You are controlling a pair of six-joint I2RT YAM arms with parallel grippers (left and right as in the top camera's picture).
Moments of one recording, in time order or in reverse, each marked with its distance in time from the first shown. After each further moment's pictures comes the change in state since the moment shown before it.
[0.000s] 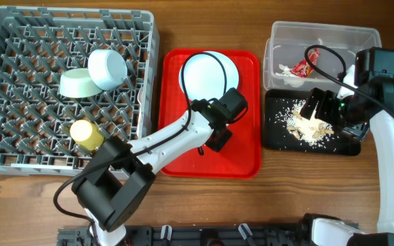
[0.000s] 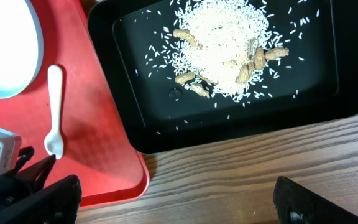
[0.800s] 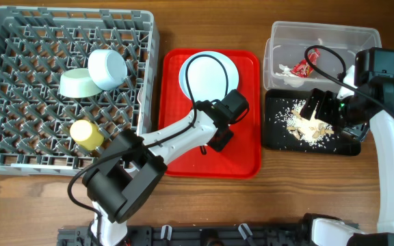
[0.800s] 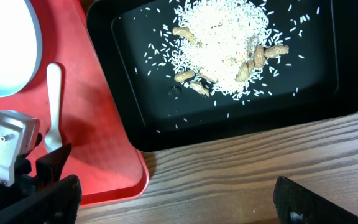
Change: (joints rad) left arm 0.000 0.072 -0.001 0.066 0.002 -0.004; right arm 0.000 0.000 0.000 -0.006 0.000 0.000
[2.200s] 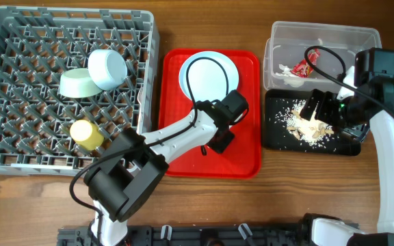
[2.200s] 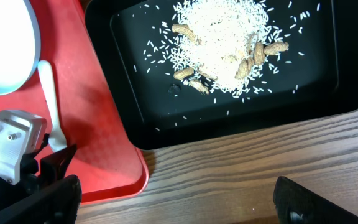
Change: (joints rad) left arm 0.001 0.012 0.000 -0.003 0.067 0.000; right arm 0.000 0.000 0.000 -0.008 0.000 0.000
